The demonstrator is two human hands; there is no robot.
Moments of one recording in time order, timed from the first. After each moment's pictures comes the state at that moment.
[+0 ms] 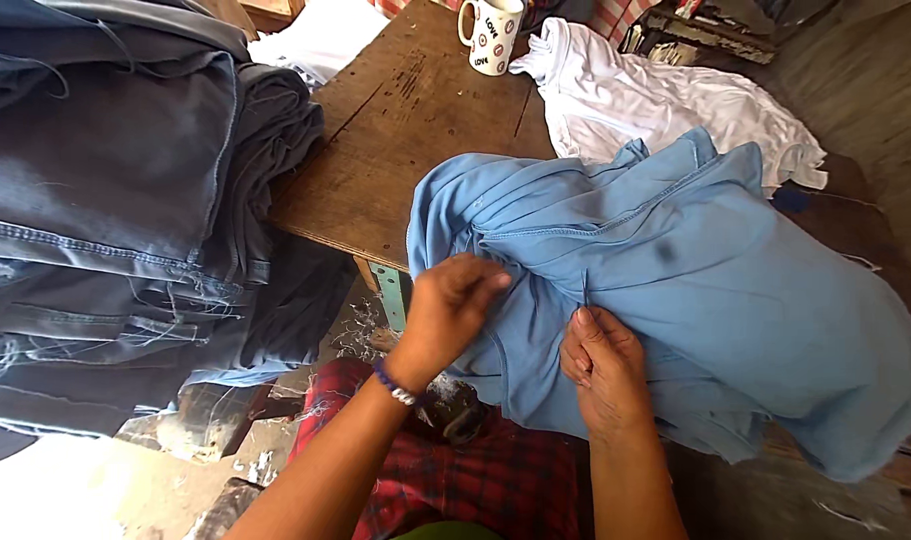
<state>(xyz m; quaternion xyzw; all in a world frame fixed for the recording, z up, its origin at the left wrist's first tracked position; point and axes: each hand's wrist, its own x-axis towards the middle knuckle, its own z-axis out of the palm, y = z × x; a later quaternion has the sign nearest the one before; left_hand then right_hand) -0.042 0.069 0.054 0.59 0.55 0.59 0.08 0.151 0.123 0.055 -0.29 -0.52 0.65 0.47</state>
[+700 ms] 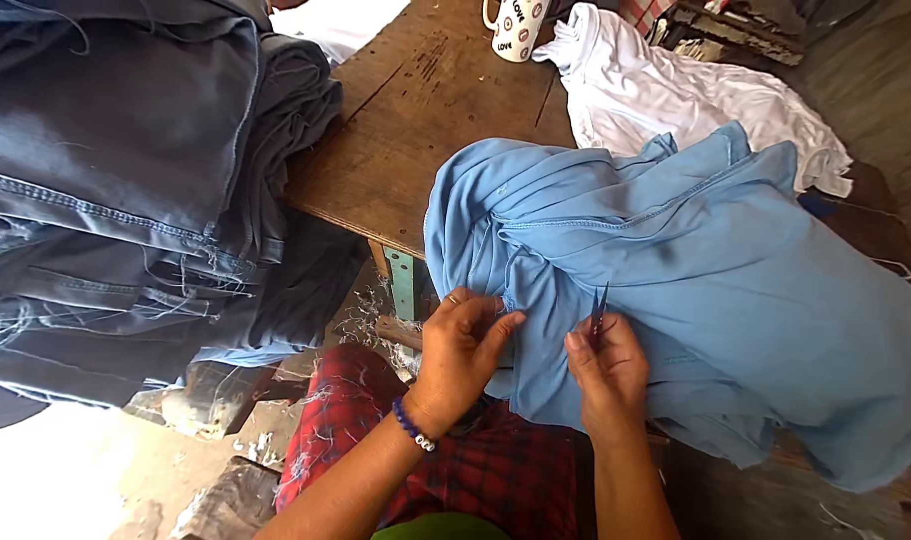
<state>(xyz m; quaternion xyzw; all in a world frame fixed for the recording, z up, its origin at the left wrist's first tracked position) -0.005 0.036 0.018 0.48 0.59 0.64 0.09 0.155 0.113 0.034 -0.24 -0.69 0.49 0.48</state>
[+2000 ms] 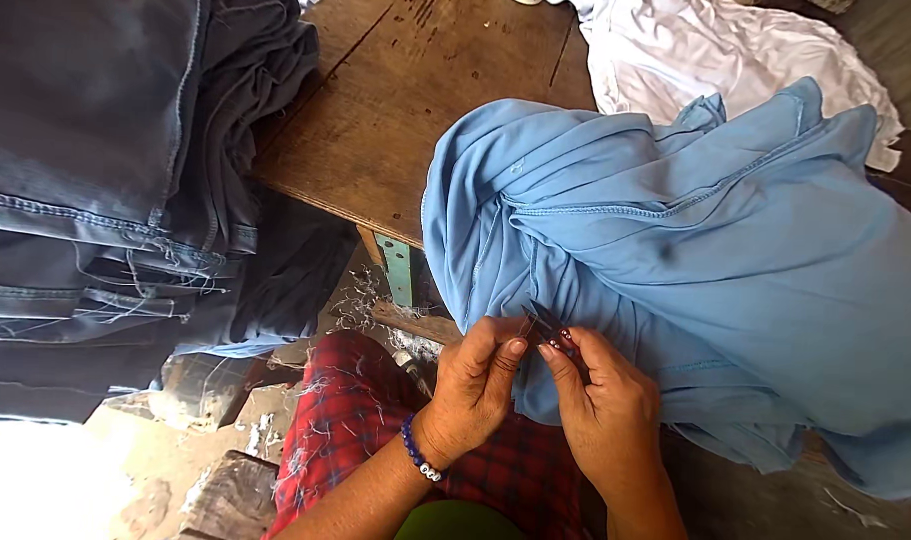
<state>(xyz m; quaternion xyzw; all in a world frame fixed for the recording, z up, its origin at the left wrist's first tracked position) 0.012 0.030 -0.005 0.48 0.41 0.74 0.21 0.142 0.084 0.055 -0.37 -0.86 0.12 0.33</state>
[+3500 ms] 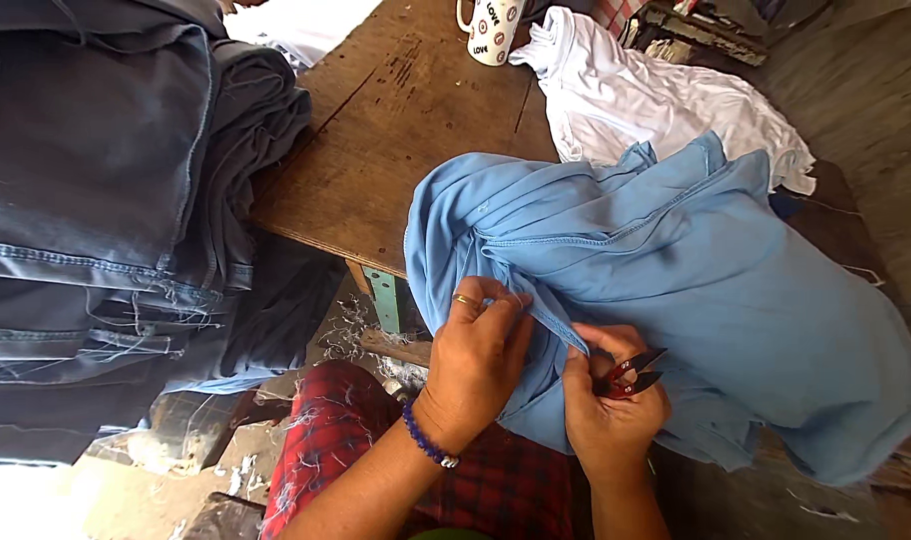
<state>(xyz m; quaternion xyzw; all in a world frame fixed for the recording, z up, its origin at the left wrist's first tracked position) 0.003 0.062 0.051 0.54 0.58 0.61 -0.06 0.139 0.103 0.055 -0.25 -0.74 0.25 0.58</state>
